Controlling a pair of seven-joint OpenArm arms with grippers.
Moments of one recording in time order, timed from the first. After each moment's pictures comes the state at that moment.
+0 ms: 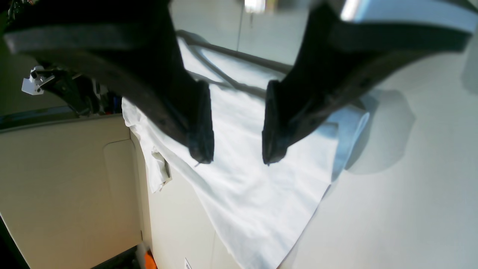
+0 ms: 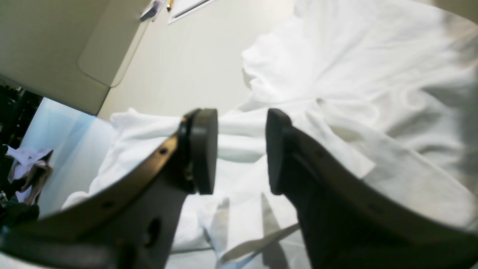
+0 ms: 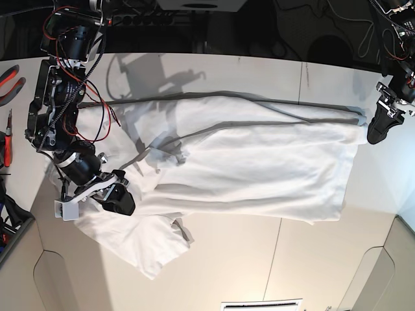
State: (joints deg) left arm 11.5 -14.8 -48.9 70.8 -69.6 -38.7 55.6; right arm 6.4 0.4 18.6 81.2 34.6 29.5 -43.3
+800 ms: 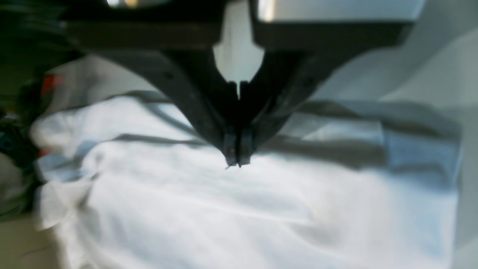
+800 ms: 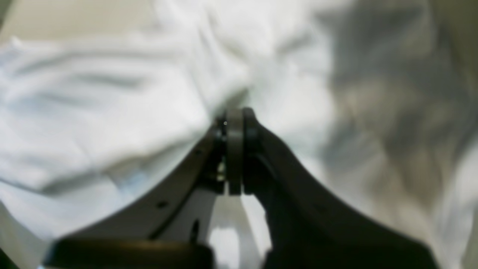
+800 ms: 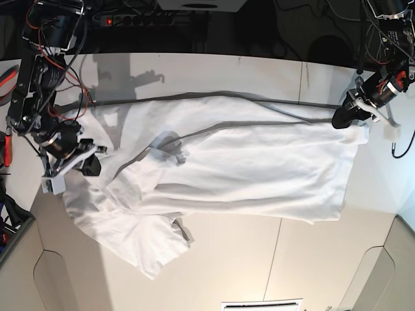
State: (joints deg) left arm 10.8 -16.7 -32.4 70.8 -49.8 -38.7 50.0; right arm -0.3 7.2 20.0 81.2 21.8 29.6 -45.1
